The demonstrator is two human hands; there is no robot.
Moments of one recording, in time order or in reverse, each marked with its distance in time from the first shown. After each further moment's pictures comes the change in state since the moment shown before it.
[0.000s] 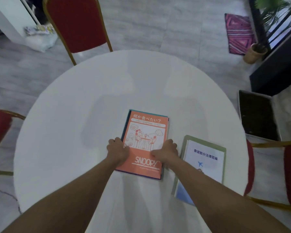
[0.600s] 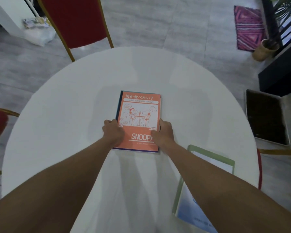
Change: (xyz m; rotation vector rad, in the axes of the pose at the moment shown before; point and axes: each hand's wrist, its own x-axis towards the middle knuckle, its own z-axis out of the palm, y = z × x) left_hand 0.085 0.047 -0.037 -0.039 0.116 -0.024; right_hand 0.062 -0.064 -0.021 0.253 0.059 -0.308
